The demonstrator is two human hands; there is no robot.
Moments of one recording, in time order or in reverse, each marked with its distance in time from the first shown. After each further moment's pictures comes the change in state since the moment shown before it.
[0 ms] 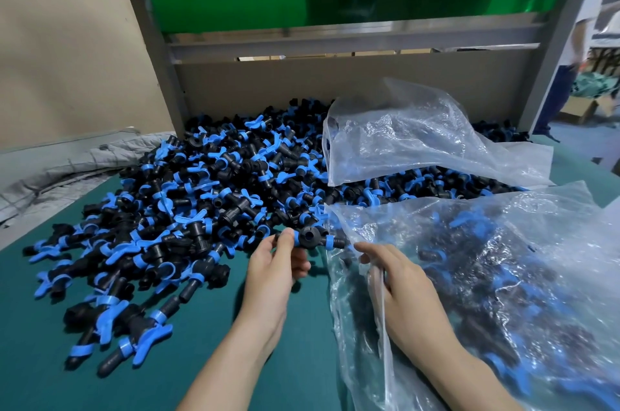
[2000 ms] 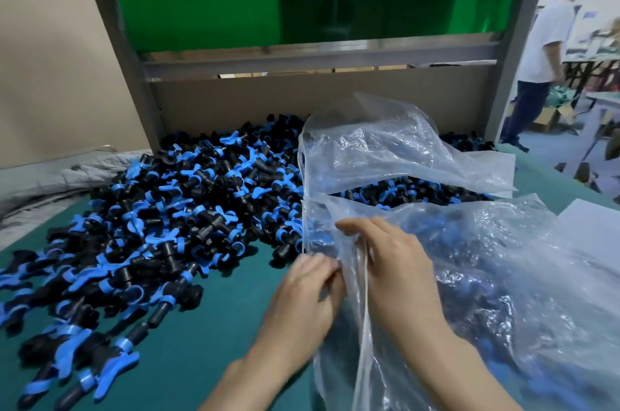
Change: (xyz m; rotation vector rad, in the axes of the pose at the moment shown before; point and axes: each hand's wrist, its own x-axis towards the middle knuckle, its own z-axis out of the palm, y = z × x) left_hand -0.013 -0.077 0.067 1.112 -0.306 0.939; right_hand 0.012 -0.026 -0.037 -0.143 0.302 -0.158
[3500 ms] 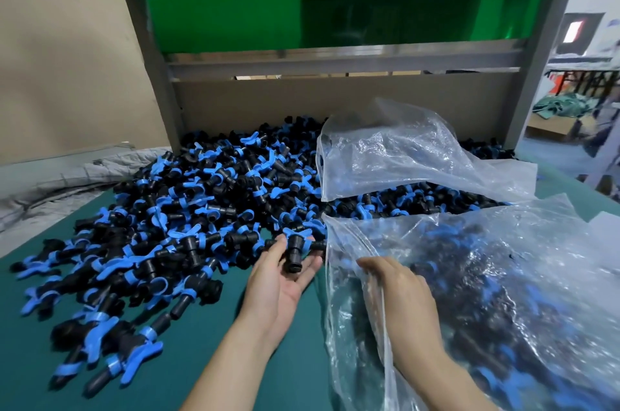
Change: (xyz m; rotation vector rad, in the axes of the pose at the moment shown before) left_hand 0.020 -0.045 -0.088 -1.664 0.347 -1.064; right_hand -0.020 0.015 0.037 -0.116 -0.257 0.277
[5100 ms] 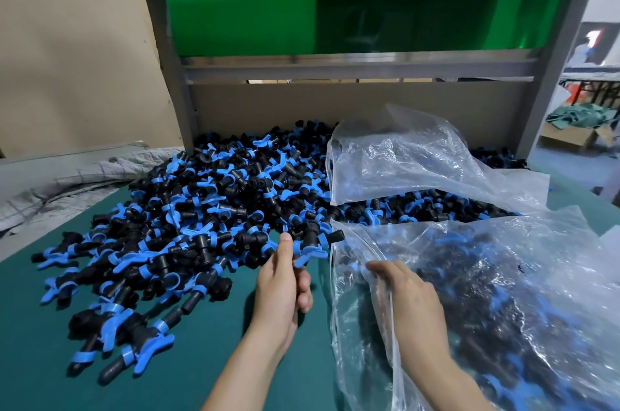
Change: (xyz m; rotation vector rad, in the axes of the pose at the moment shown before) left_hand -0.015 -0.006 -0.003 0.356 0.054 0.177; right_hand 0.000 0.005 0.002 -0.021 0.030 0.012
